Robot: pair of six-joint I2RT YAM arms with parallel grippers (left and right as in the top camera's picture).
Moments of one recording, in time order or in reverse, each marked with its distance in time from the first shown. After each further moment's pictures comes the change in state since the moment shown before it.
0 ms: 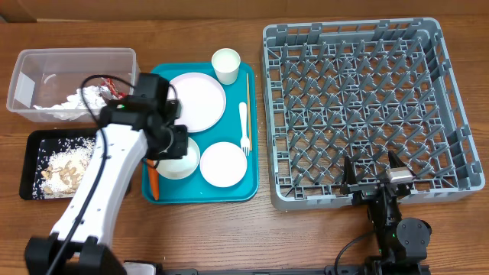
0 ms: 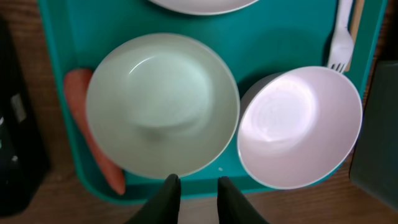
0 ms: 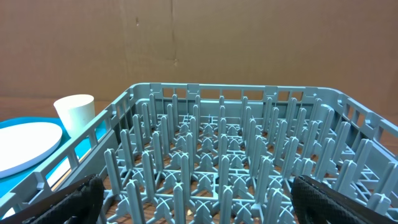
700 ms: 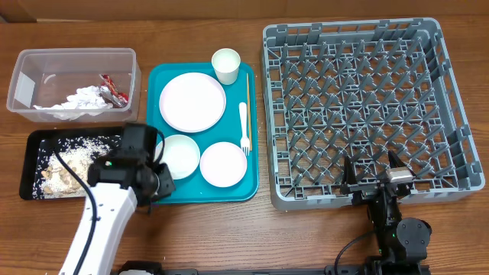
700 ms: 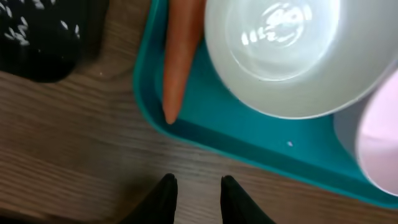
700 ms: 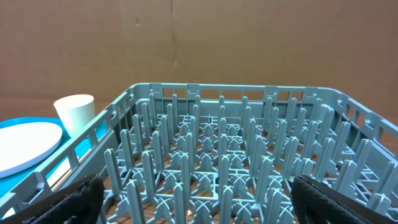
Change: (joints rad) left arm 0.039 -0.304 -0.413 0.081 -0.158 -0.309; right arm 0.000 0.000 0.000 0.000 0.000 0.000
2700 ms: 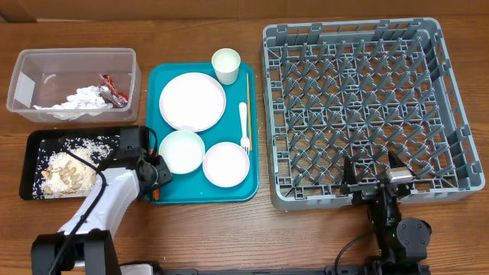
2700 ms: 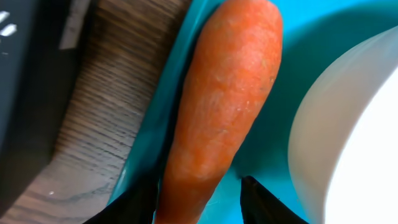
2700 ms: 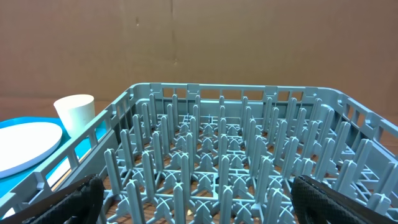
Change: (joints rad) left arm 0.124 0.256 -0.150 0.495 0.017 0.053; right arm 0.000 0.000 0.000 0.000 0.000 -0.001
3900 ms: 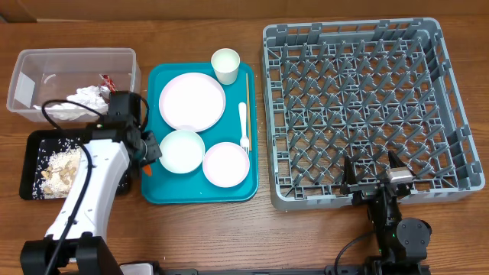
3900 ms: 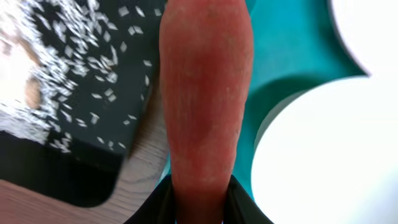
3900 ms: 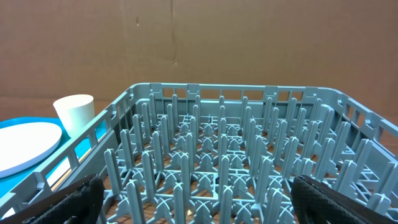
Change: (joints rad) left arm 0.001 0.025 0.375 -0.363 -0.098 0.060; right arm 0.000 0.000 0.000 0.000 0.000 0.001
